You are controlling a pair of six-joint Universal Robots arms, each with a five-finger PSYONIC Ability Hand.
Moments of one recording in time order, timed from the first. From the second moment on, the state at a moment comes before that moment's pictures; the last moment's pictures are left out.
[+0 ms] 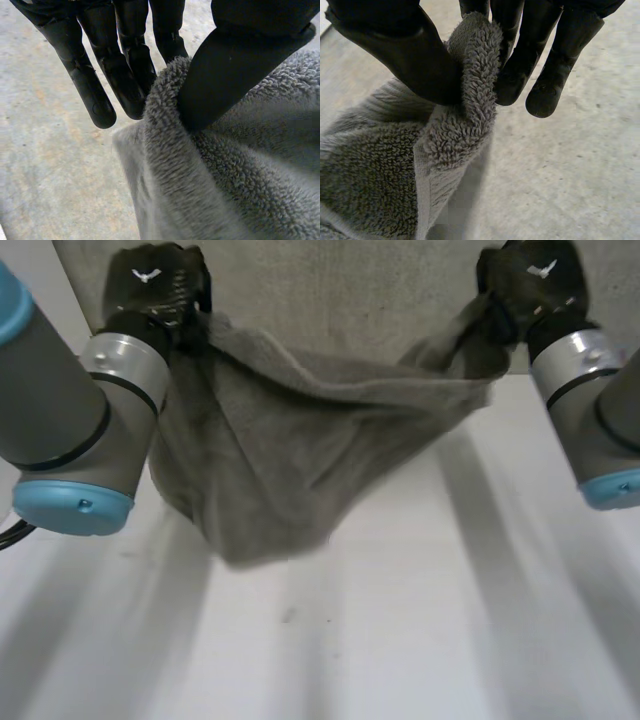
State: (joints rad) left arm 4.22 -1.89 -1.20 3.33 -1.71 3.27; right arm 1.89 -1.17 1.19 -0.35 1.44 2.94; left_hand 1.18 1.22 1.22 1.22 1.02; right_hand 1.33 1.29 1.34 1.34 1.15
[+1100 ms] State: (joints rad) left arm 4.29 -1.95 -1.01 3.48 -1.61 3.19; right arm 1.87 -0.96 0.65 -0.11 1.44 2.99; left_hand 1.19 1.22 1.22 1.22 1.02; right_hand 1.33 1.30 1.34 1.34 1.15
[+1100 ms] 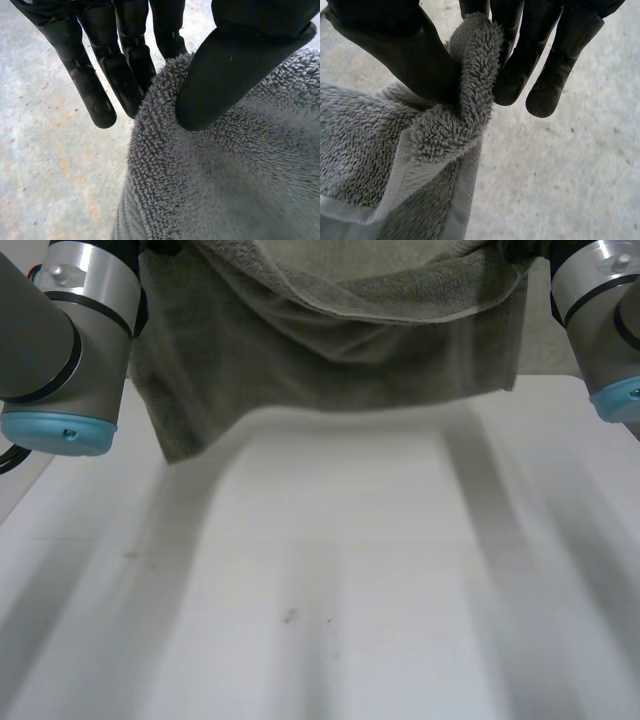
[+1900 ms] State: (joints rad) left arm 4.36 -1.89 -1.86 3.49 -1.57 3.18; right arm 1.70 -1.00 1.42 0.06 1.27 3.06; left_hand 0.59 0.59 0.59 0.59 0.42; right_hand 0.38 0.37 0.37 0.38 0.17
